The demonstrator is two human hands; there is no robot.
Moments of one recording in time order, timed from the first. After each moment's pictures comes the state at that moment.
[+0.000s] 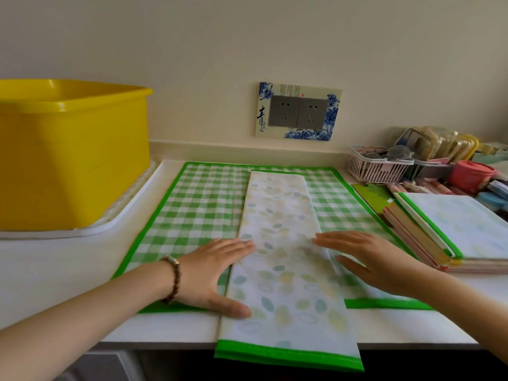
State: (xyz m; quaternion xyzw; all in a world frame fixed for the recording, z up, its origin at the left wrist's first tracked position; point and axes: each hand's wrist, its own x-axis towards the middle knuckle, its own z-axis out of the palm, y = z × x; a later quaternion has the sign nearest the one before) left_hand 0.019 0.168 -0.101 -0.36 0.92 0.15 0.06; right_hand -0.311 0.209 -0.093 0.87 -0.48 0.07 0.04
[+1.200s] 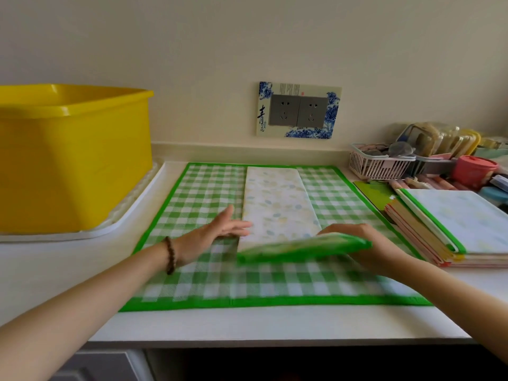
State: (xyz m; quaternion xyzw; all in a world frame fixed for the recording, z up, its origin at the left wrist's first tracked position) left_hand 0.023 0.135 -0.094 -0.42 0.79 0.42 -0.13; right_hand -0.305 0.183 -0.103 0.80 -0.56 0.21 -0.09
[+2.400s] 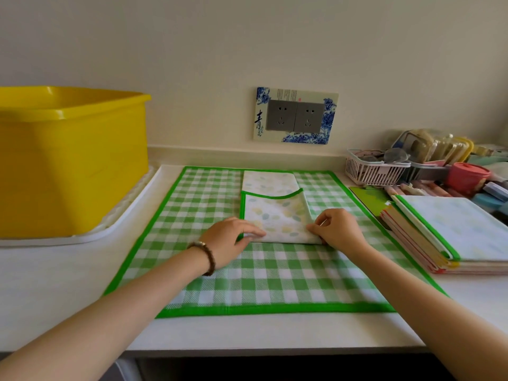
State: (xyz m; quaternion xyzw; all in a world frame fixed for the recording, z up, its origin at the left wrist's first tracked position) left_hand -0.021 0.119 -0.108 -0.42 0.87 0.16 -0.22; right_hand -0.273 0.130 -0.105 0.57 -0.75 0.31 -0.13
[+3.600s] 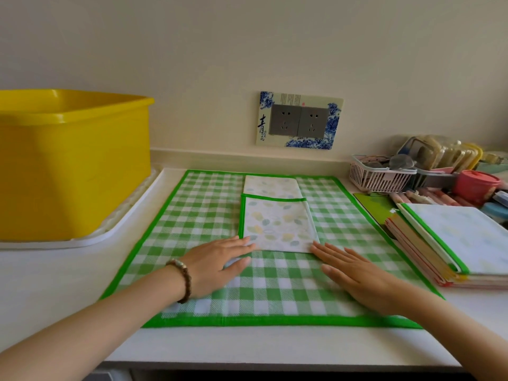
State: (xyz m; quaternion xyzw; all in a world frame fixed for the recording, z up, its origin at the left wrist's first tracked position) left_hand 0.005 0.141 -0.112 -0.40 0.91 0.12 -0.05; right_hand -0.295 0.199 -0.106 0.81 -0.57 0.00 -0.14
